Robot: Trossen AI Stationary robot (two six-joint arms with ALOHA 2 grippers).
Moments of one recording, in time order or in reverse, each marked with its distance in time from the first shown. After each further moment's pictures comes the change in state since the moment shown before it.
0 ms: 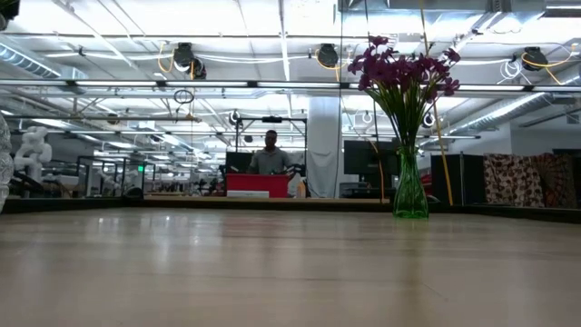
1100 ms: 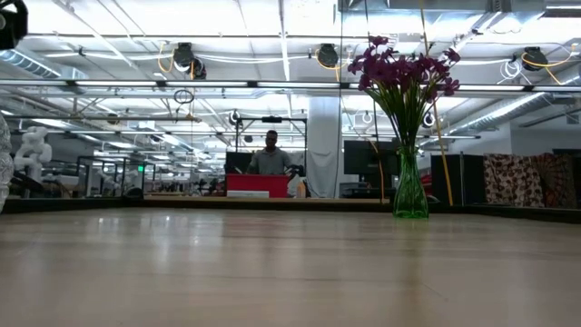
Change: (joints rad) left arm -0.086 -0.130 -0.251 0.132 -0.284 -0.019; right arm 0.000 0.000 0.000 -0.005 0.006 0.023
